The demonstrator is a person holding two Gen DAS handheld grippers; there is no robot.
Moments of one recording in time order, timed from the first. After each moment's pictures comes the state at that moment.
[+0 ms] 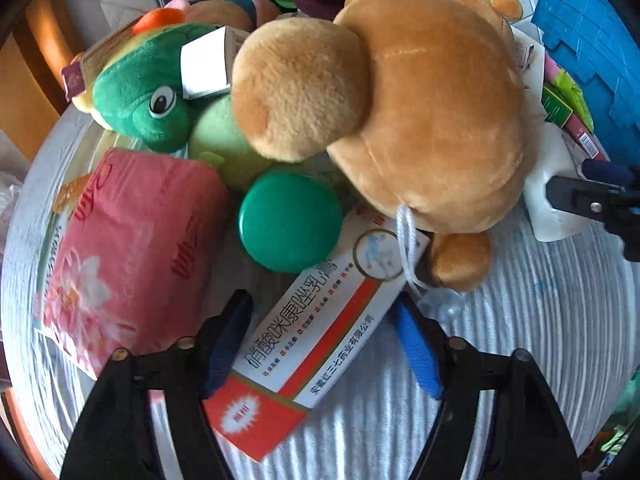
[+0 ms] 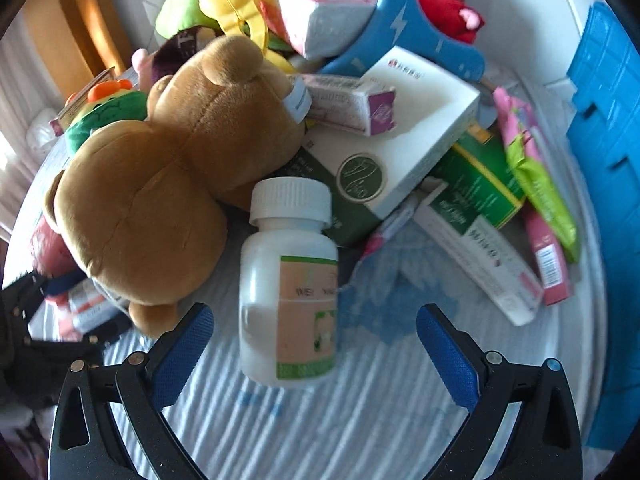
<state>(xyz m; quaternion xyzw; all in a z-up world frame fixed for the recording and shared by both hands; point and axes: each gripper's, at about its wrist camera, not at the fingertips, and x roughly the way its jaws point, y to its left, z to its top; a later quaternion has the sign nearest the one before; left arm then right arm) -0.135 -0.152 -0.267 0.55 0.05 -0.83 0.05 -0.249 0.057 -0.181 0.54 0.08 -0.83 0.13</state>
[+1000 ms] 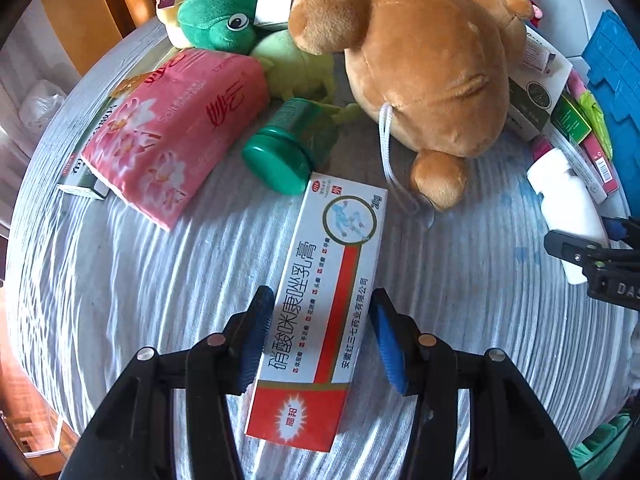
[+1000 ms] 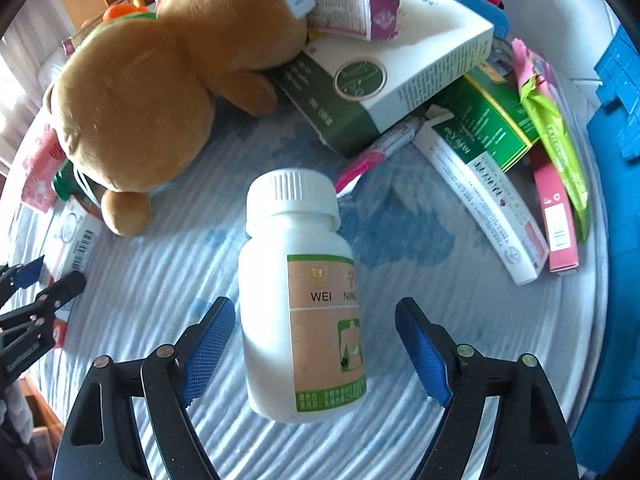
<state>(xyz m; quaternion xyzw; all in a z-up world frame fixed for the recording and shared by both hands) -0.044 -0.100 -0.272 0.56 0.13 -0.80 0.15 -0.219 0.086 -0.203 0.59 0.15 -0.78 0.17</state>
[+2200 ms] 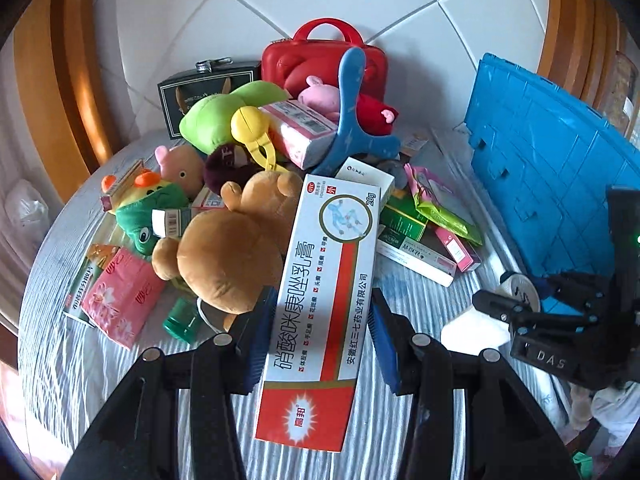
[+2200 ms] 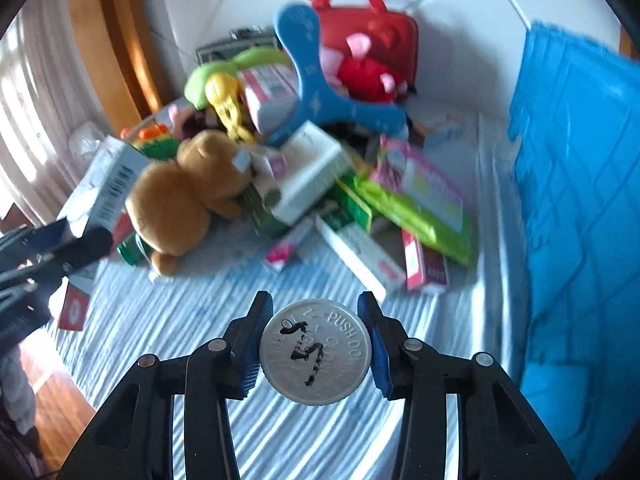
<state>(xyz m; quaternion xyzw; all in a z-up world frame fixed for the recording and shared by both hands) -0.119 0.000 -0.096 0.40 0.08 -0.91 0.08 -0.190 0.179 -0.095 0.47 0.08 -0.86 0.20</state>
